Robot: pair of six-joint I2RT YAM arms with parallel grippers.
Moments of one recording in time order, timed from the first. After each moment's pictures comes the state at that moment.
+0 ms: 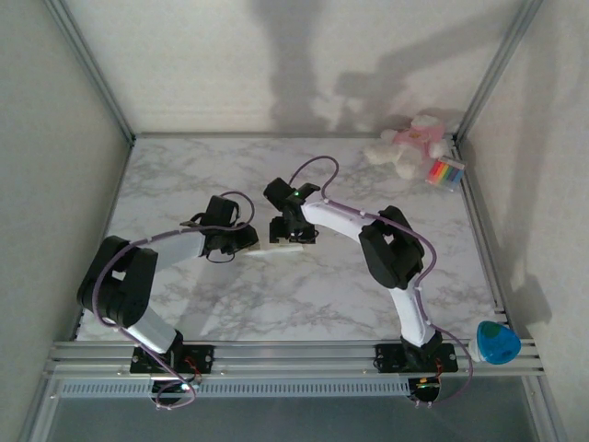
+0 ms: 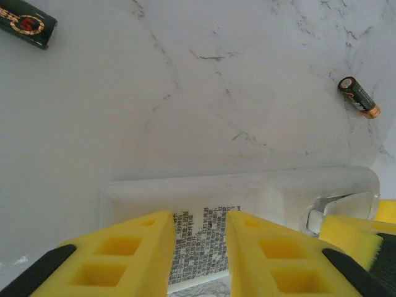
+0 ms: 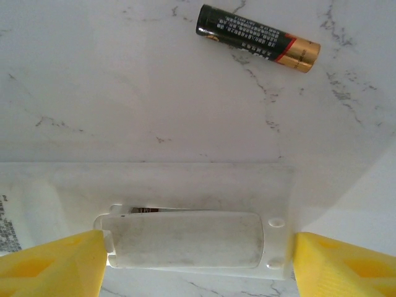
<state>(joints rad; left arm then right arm) -0.35 1.60 0.78 -0.17 0.25 -0.73 0.81 2.12 1.66 -0.89 -0.01 0.73</state>
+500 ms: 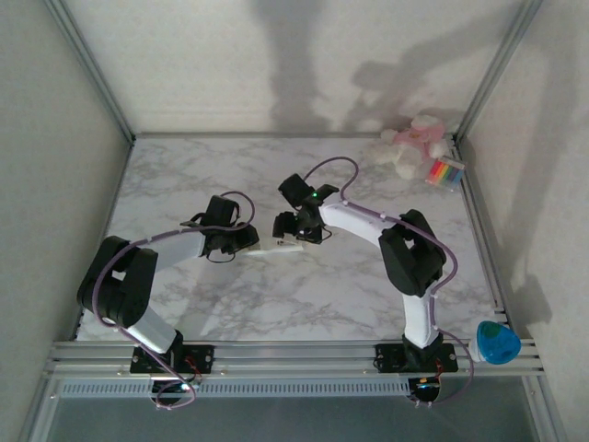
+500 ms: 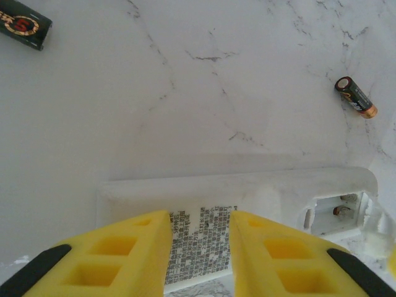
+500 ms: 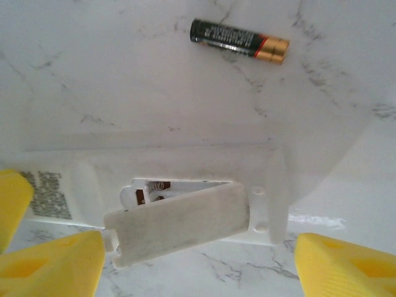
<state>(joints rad) -0.35 1.60 0.78 -0.16 0.25 -0.73 0.76 1.97 1.50 -0.75 -0.11 0.78</state>
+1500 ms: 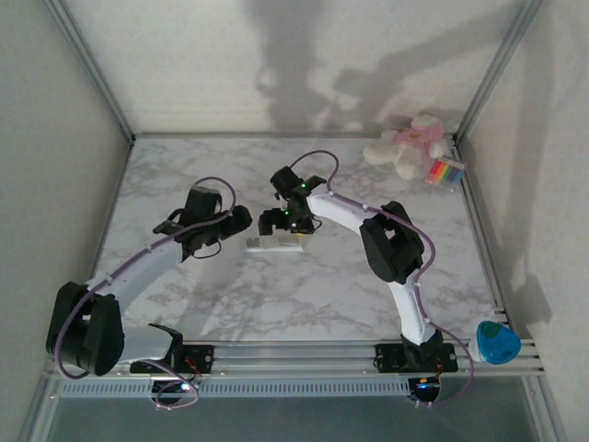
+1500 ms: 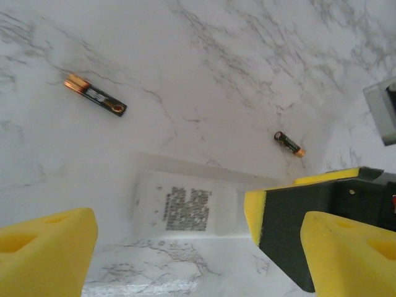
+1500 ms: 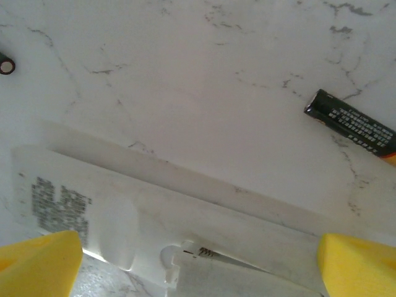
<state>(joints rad) -0.31 1.28 0.81 -0.36 0.09 -0.75 0.75 2.15 1.69 -0.77 -0.23 0.53</state>
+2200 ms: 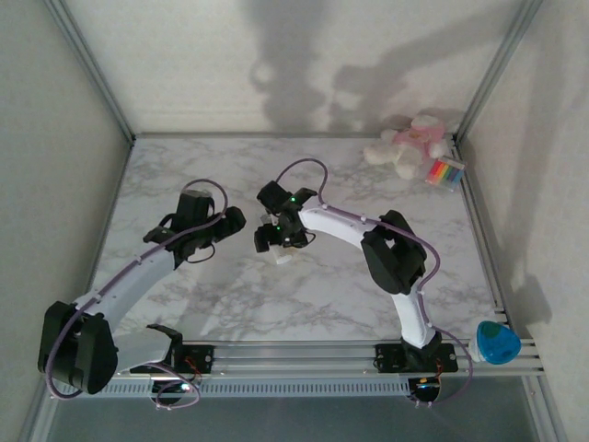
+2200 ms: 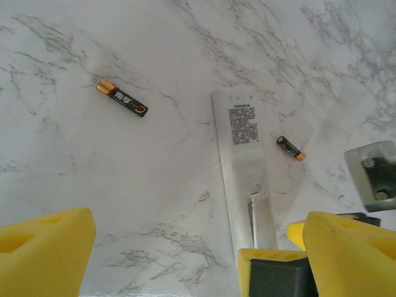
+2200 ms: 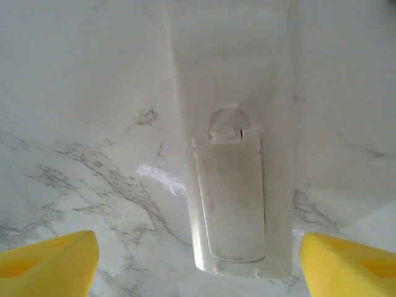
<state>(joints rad) -0.30 1.19 0.78 -0.40 0.07 -0.75 0.87 2.08 1.66 -0.85 -0.11 0.53</state>
